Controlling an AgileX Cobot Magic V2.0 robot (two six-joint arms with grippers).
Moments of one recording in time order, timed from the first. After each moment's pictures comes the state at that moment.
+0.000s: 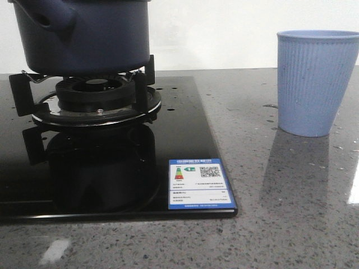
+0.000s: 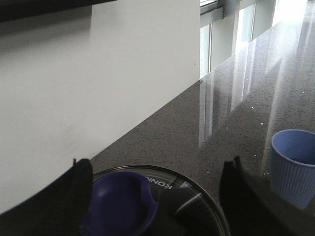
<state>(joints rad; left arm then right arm) -0.04 1.29 -1.13 -1.44 0.87 1.67 0.61 0.38 -0.72 0.04 0.68 0.25</state>
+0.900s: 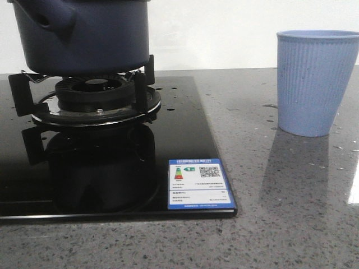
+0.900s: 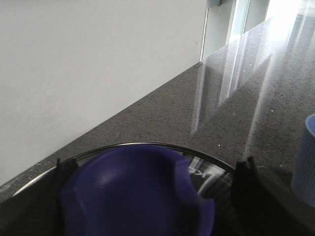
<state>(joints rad) -0.12 1.55 -1.14 -1.64 0.84 1.90 0.61 0.38 -0.72 0.04 0.74 0.25</state>
